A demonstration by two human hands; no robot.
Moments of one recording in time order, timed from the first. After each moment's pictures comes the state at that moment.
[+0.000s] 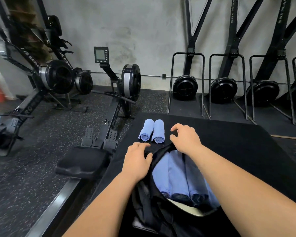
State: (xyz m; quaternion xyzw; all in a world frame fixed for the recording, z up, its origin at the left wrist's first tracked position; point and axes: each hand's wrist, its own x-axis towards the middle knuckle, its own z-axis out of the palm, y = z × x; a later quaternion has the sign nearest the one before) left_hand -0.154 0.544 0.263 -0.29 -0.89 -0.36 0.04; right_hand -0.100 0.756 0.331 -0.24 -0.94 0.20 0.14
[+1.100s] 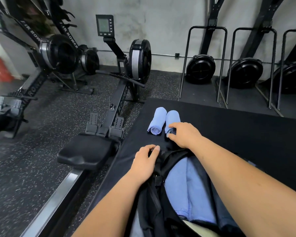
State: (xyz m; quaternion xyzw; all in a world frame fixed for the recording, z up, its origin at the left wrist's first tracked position) left_hand -0.221 0.568 0.194 -0.16 -0.84 -0.50 -0.16; right_hand -0.221 0.776 0.260 -0.18 -0.97 0.14 -0.02
